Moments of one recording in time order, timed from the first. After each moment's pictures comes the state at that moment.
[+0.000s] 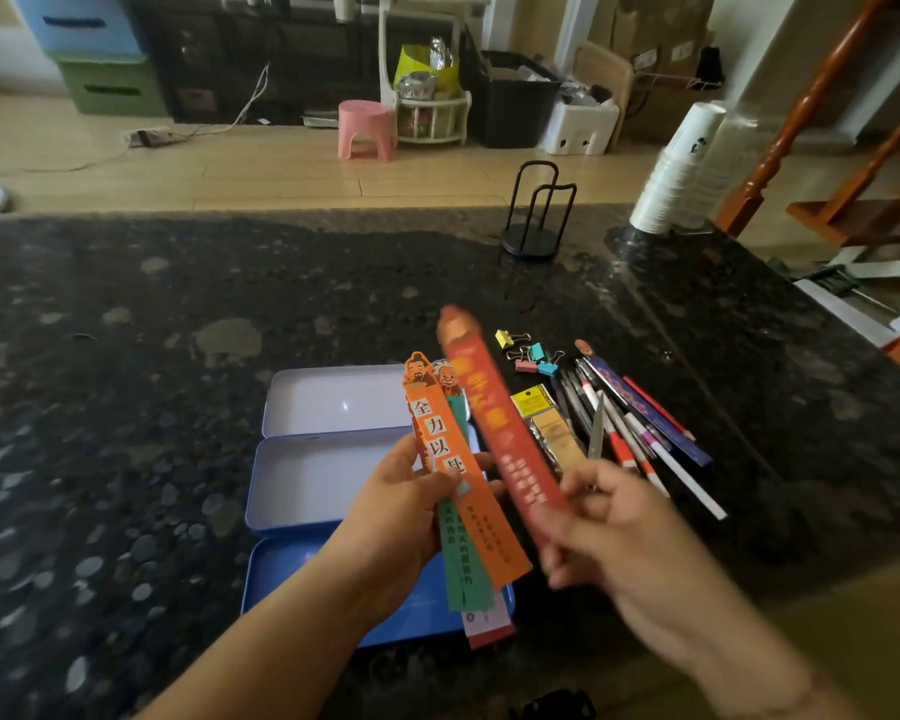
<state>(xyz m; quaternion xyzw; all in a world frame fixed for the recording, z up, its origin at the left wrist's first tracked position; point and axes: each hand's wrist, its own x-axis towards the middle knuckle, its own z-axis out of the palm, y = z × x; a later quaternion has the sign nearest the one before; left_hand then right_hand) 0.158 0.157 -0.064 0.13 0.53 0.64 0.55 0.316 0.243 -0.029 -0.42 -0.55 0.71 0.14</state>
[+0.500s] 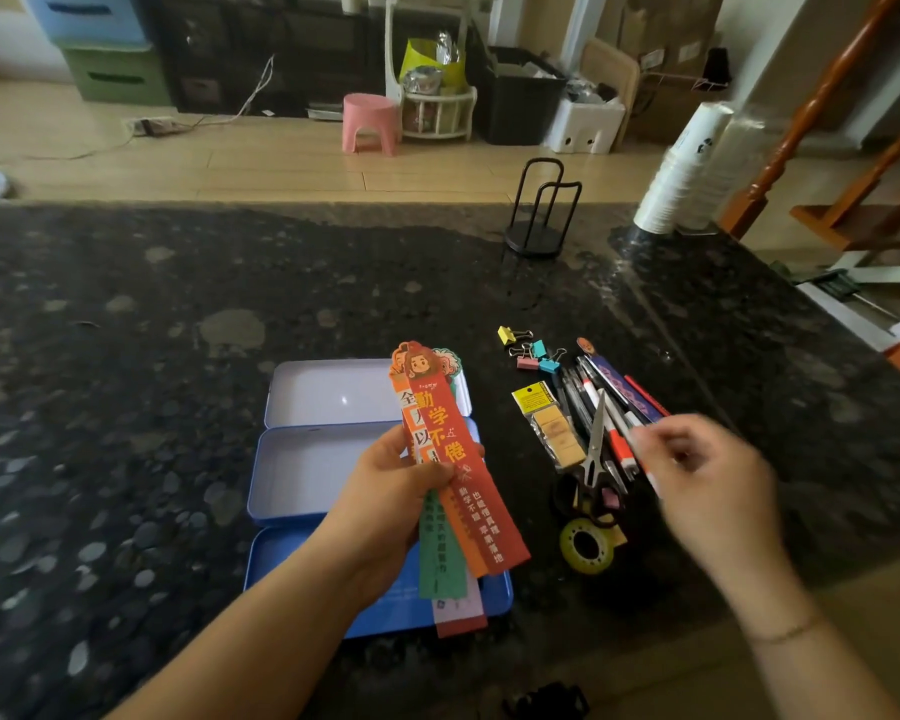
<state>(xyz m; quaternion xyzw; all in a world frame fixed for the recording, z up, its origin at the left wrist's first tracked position) 0.150 0.153 -0.065 0.13 0.58 0.61 0.52 0.343 0.307 -0.056 -0.48 -0.78 0.24 0.30</state>
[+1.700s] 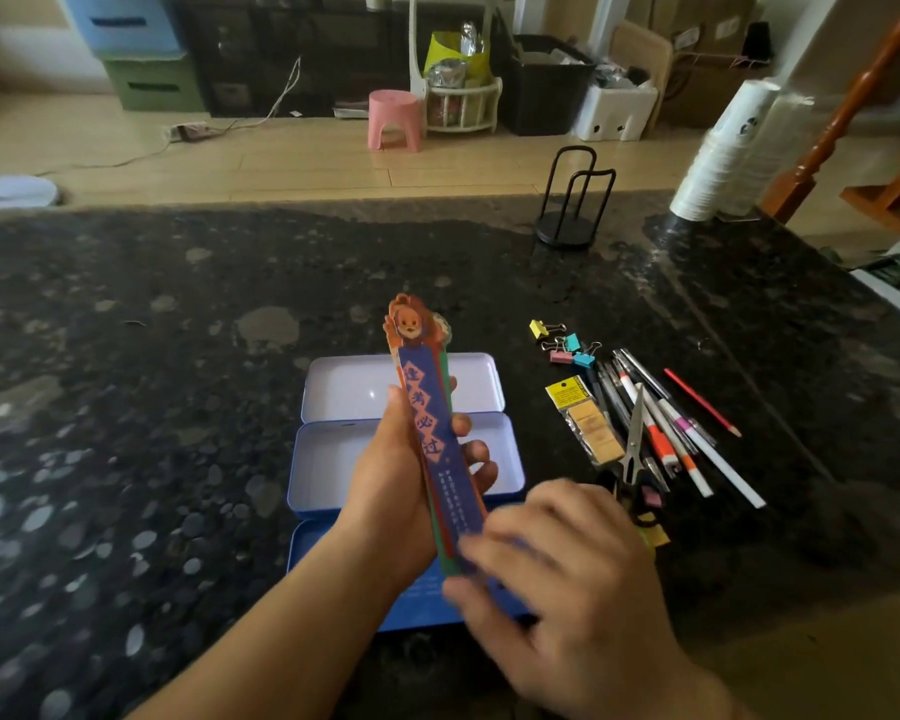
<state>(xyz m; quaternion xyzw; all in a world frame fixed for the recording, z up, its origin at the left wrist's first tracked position) 0.141 0.159 -0.065 0.01 0.38 0.75 0.54 0.289 0.198 -0.059 -0.11 -0.94 0.10 0.31</state>
